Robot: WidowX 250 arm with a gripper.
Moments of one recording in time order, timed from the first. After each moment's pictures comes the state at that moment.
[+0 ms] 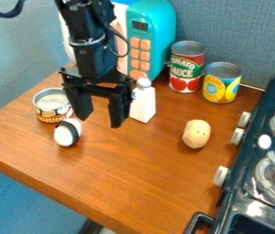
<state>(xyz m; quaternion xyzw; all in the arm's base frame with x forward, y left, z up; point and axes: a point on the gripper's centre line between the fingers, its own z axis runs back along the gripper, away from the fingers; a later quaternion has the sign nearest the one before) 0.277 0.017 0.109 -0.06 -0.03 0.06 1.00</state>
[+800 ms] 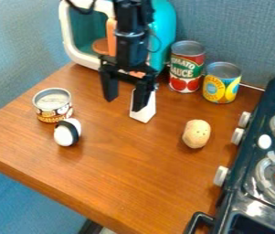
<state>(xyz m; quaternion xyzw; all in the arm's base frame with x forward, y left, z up) 0.354 0.023 0.085 -0.01 0.04 -0.01 1.00</state>
